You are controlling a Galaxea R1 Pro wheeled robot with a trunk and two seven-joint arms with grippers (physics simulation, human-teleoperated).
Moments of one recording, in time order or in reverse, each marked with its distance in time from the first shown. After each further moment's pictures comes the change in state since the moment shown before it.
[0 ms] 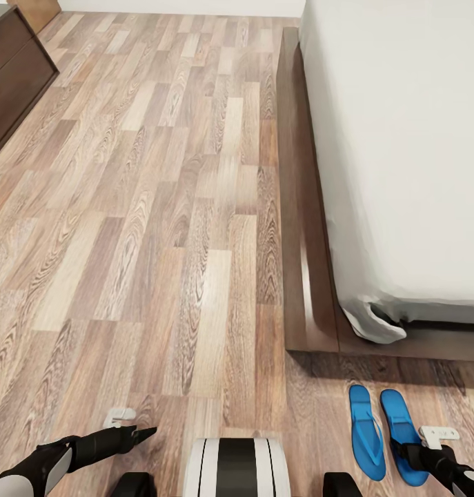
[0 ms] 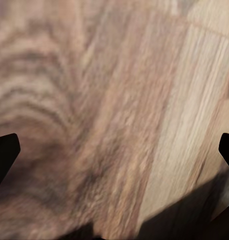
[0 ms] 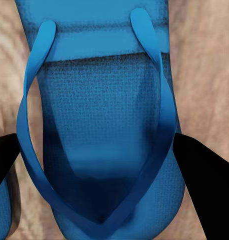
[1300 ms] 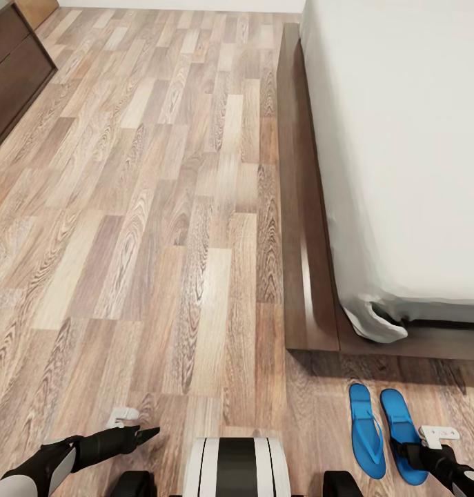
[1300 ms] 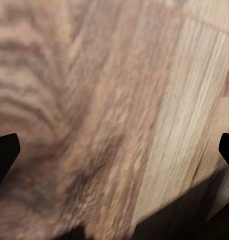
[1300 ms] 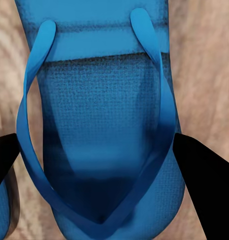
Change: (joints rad) left arm 0.000 -0.014 0.000 0.000 -0.001 0.001 0.000; right arm 0.000 0.000 0.000 0.000 -0.005 -0.006 0.000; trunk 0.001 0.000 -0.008
